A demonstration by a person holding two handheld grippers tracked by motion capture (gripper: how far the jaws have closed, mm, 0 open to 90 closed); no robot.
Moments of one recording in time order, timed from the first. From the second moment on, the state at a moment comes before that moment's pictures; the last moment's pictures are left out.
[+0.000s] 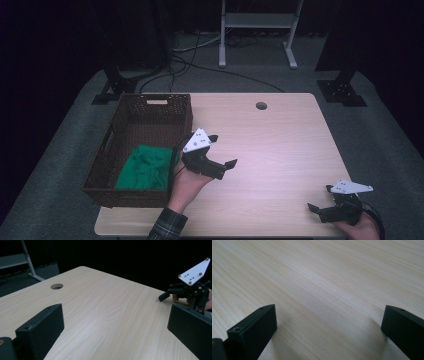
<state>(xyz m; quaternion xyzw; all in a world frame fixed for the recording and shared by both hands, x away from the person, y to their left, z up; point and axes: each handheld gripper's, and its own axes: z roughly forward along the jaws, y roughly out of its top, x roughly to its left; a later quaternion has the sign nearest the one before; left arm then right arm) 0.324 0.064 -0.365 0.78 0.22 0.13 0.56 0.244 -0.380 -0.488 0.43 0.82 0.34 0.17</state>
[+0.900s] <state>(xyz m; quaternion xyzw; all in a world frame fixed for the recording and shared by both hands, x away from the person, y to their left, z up) 0.345 0.079 -0.357 0.77 0.22 0.13 0.58 0.244 -0.380 -0.488 0.43 0.82 0.34 0.17</state>
